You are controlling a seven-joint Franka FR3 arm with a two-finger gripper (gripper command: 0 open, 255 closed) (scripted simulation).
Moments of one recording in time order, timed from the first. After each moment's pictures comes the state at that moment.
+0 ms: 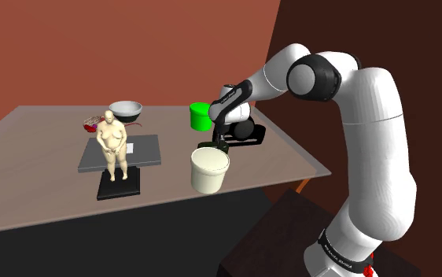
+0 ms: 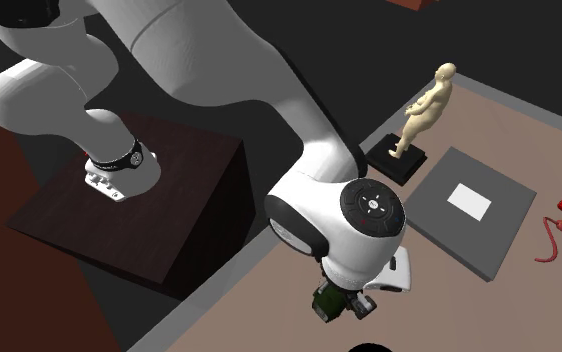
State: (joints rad) arm -0.04 0.57 -0.18 -1.87 0.16 2.51 -1.19
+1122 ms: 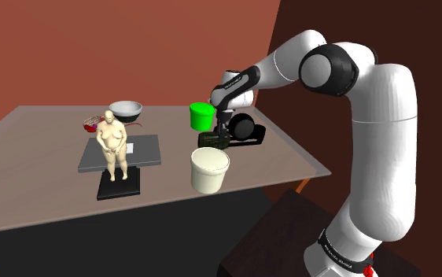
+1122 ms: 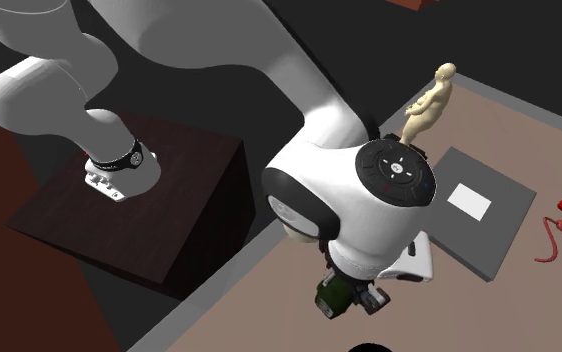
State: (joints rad) arm -0.03 0.46 -0.21 -1.86 0.13 2.40 -1.16
